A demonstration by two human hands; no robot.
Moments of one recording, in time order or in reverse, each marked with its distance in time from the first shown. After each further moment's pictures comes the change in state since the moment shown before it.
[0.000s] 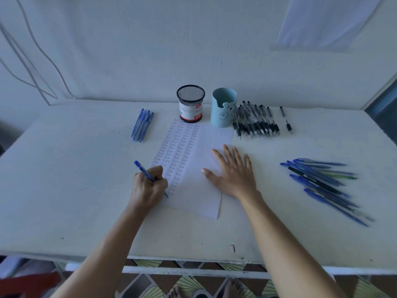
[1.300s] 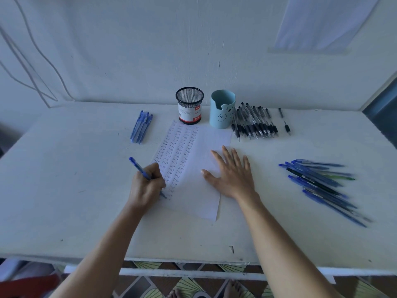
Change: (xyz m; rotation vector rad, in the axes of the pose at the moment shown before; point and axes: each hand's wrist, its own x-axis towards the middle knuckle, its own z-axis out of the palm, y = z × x) left_hand 0.008 -0.007 -0.002 -0.154 -0.037 -0.034; right_hand 0.001 0.000 0.000 0.000 -0.005 0.004
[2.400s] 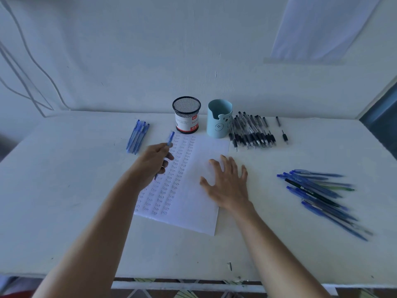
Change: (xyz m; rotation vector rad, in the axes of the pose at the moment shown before) left_hand 0.083 0.051 0.012 -0.099 -0.152 -0.254; right_hand 0.005 -0.011 -0.001 0.093 0.088 0.049
